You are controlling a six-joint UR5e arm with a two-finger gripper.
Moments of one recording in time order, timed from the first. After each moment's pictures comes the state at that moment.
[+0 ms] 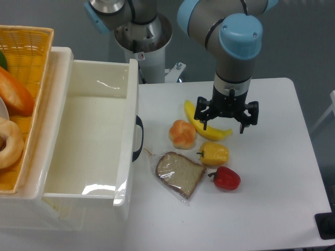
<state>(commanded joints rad) 2.62 -1.81 -1.55 -1.21 1.54 0.76</state>
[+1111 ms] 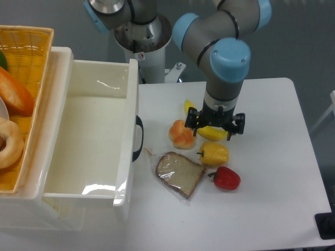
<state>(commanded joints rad) 2.56 -1.90 -1.62 -1.18 1.53 0.65</state>
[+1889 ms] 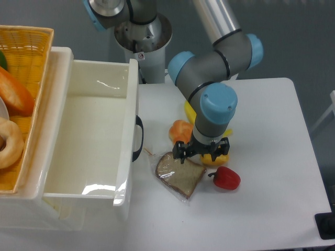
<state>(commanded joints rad) 2.51 -2.05 -1.60 -1.07 1.50 0.35</state>
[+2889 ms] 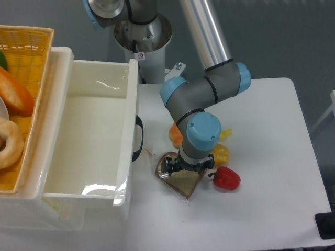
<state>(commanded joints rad) 2.47 -2.12 -1.60 -1.06 1.49 0.35</state>
